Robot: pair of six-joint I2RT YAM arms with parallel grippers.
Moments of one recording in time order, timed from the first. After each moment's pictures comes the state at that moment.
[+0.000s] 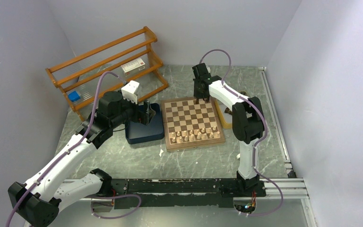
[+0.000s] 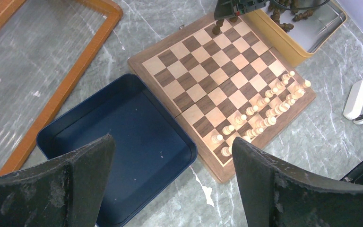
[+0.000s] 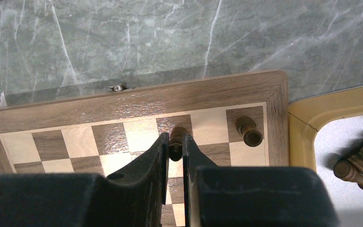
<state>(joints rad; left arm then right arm) -0.55 0.95 0.90 -0.35 0.05 -0.17 0.43 2.05 1.61 -0.54 0.19 0.37</state>
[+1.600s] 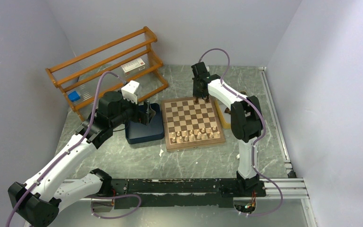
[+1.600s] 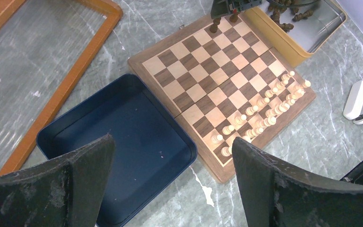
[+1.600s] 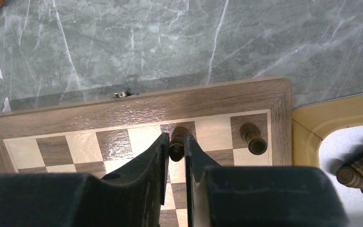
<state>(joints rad) -0.55 0.95 0.90 -0.35 0.05 -0.17 0.43 2.08 1.66 -0.56 0.18 0.37</state>
